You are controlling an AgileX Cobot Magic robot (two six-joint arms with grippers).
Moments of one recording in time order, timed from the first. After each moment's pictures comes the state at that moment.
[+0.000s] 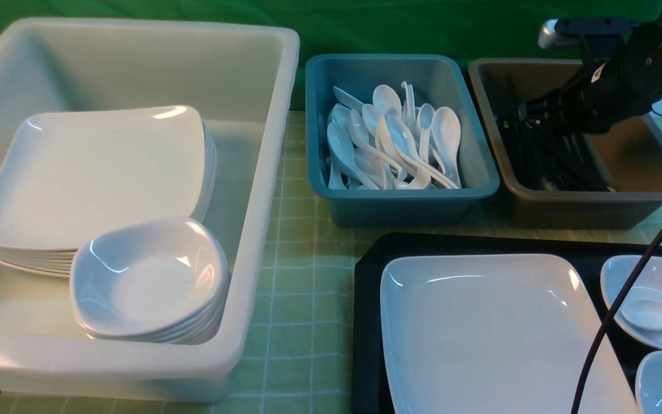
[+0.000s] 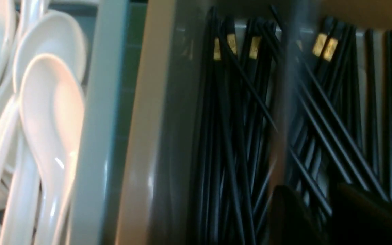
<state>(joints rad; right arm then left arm) 0.12 2.06 -1.69 -0.02 0.55 0.11 0.01 0.00 0.01 -0.07 0.26 0.03</state>
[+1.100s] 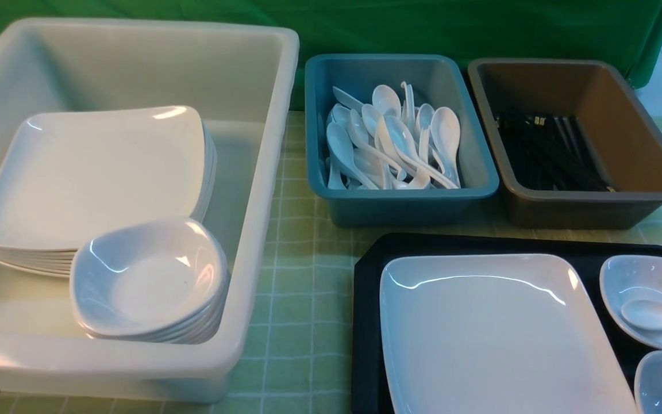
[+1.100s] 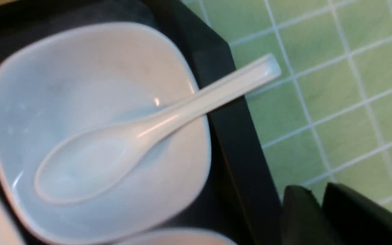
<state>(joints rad) -0.28 1.45 -0.94 -0.11 0.77 0.25 0.01 0.00 0.01 -0.06 0.25 0.03</state>
